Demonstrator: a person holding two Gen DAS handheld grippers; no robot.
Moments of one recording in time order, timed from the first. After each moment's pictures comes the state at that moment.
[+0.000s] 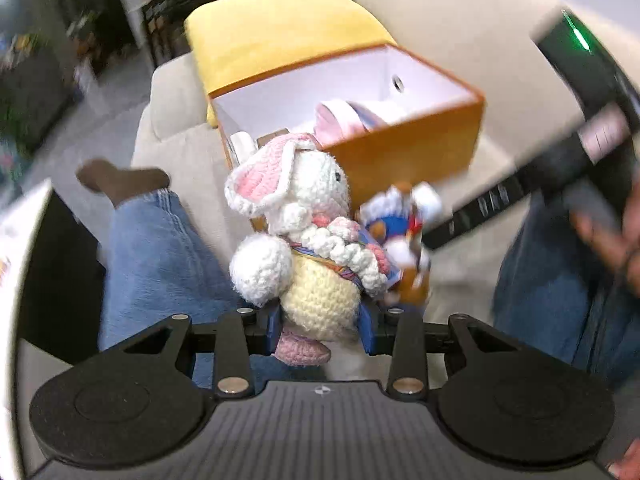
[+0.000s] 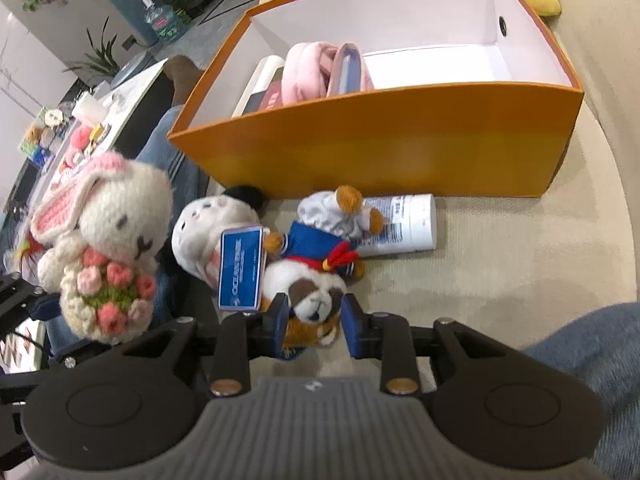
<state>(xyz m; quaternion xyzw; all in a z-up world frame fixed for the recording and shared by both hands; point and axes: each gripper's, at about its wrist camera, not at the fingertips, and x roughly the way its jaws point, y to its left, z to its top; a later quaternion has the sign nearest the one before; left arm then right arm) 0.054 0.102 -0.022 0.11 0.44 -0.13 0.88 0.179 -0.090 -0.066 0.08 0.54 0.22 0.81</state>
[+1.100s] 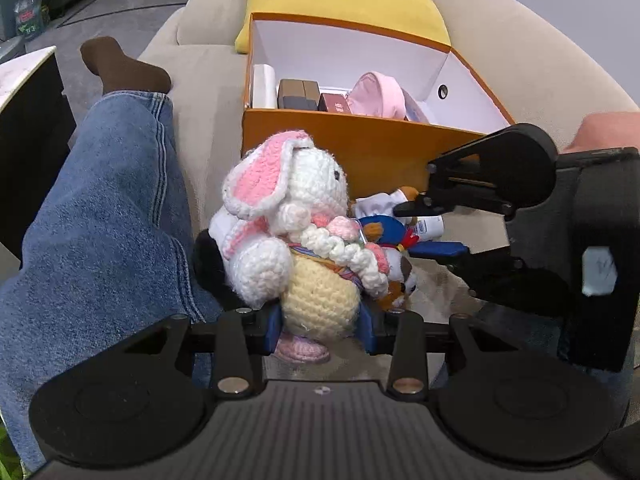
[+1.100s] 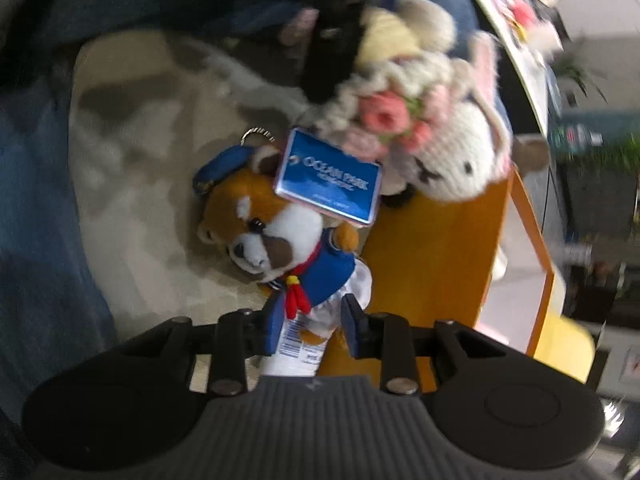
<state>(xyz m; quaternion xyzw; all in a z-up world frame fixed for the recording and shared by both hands) 0.072 0.123 -0.054 -0.06 0.50 -0.10 0.86 0.131 -0.029 -0.109 -0.73 0.13 0.48 0.47</state>
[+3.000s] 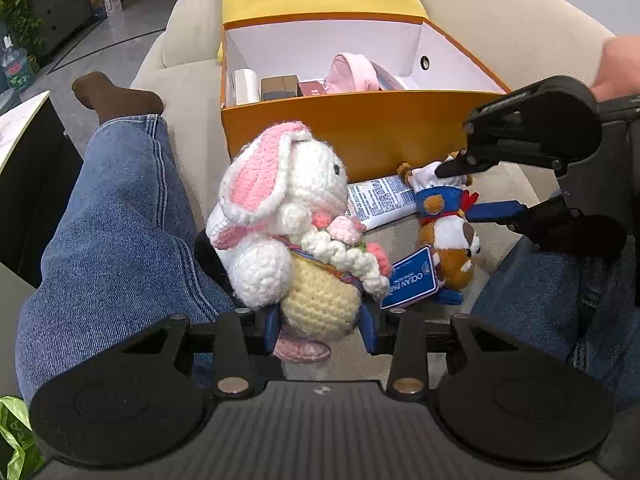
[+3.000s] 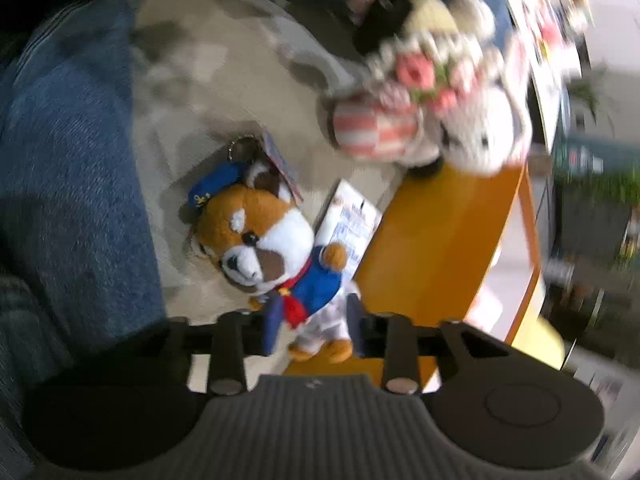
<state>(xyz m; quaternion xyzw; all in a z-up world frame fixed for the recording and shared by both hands) 0.057 0.098 -0.054 0.03 0.49 -0.10 0.86 0.138 -0.032 -0.080 -0.78 0.09 0.46 0.40</state>
